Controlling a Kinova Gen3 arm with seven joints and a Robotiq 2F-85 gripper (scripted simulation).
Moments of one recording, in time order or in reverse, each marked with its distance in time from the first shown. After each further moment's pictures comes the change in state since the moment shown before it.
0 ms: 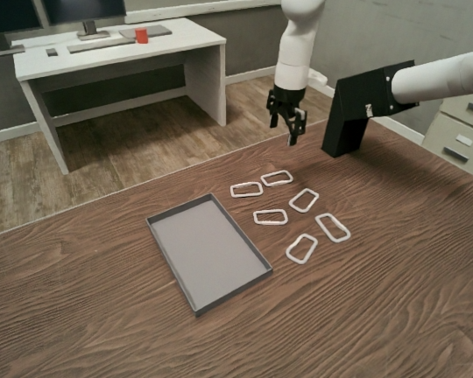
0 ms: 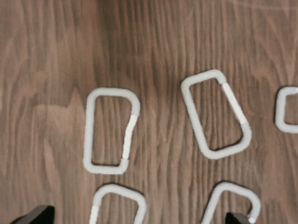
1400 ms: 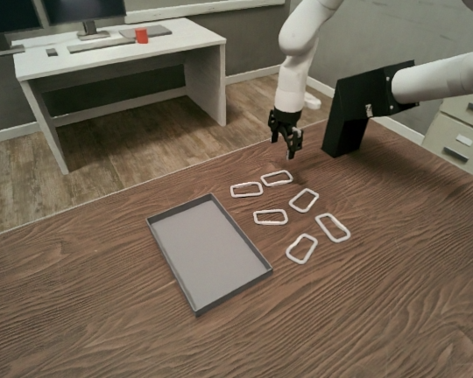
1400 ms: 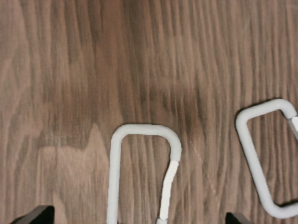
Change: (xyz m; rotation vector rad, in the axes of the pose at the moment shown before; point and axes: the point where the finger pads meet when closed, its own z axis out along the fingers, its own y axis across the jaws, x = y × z) arm 0.038 -0.041 0.086 -0.014 0.006 0.010
